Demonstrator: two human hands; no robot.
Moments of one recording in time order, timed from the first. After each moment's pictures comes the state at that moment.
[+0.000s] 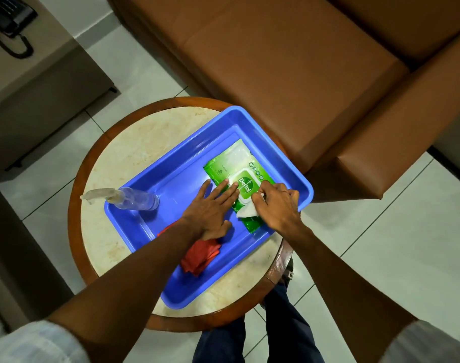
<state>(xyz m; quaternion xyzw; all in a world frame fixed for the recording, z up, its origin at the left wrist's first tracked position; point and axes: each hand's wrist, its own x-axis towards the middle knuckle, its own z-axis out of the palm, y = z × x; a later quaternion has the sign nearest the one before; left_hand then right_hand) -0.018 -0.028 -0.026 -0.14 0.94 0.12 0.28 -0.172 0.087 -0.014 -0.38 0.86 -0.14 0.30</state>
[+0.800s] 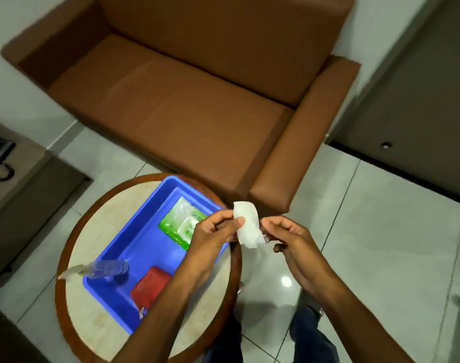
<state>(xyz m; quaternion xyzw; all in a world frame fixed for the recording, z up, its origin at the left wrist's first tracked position) -0.144 0.099 0.185 -0.37 0.53 0.76 -0.08 -0.240 0.239 0.200 0.00 0.64 -0.61 0.46</state>
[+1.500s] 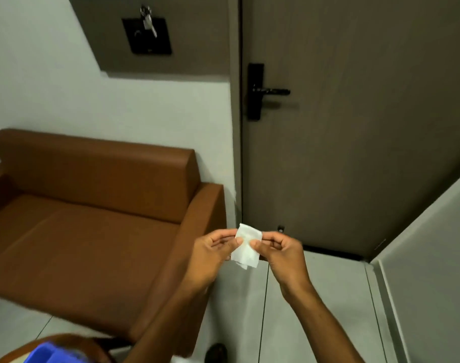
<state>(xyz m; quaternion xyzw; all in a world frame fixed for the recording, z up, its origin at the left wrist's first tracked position) -0.479 0.322 0.343 -0.16 0.72 0.68 -0.06 -0.522 0.476 0.345 0.01 0.70 -0.70 0.14</state>
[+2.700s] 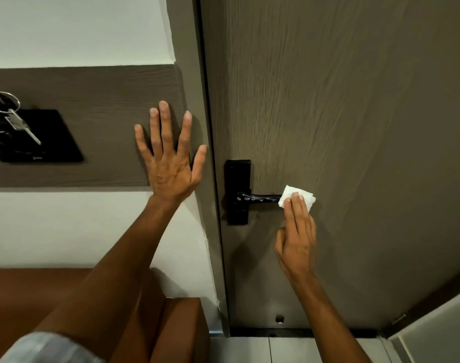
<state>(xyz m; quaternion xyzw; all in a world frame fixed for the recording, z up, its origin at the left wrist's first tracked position) -1.054 0.135 0.477 0.02 0.81 -0.04 -0.59 -0.996 0.388 0.340 -0.09 0.87 -0.26 -0.42</state>
